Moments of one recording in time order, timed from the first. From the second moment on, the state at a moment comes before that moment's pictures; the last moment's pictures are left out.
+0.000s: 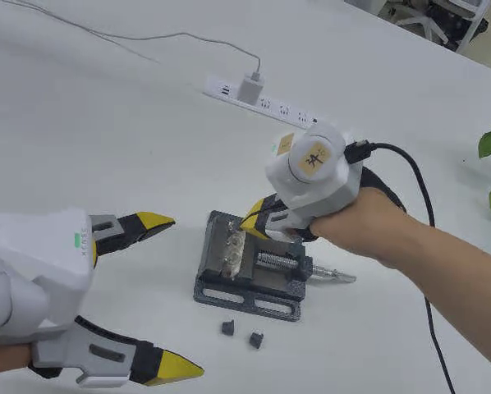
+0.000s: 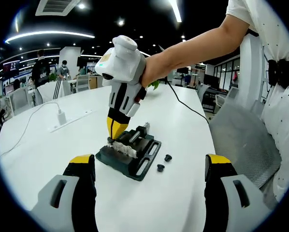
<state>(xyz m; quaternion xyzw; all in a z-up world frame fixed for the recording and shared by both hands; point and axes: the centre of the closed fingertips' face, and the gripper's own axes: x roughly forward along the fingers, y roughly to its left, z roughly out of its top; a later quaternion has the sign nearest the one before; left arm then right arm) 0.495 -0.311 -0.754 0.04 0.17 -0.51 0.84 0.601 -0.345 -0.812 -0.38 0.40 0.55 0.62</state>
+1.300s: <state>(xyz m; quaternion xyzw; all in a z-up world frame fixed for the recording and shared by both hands) 0.489 -0.323 -0.742 0.07 0.17 -0.53 0.83 0.601 -0.346 -0.808 -0.37 0.42 0.56 0.61</state>
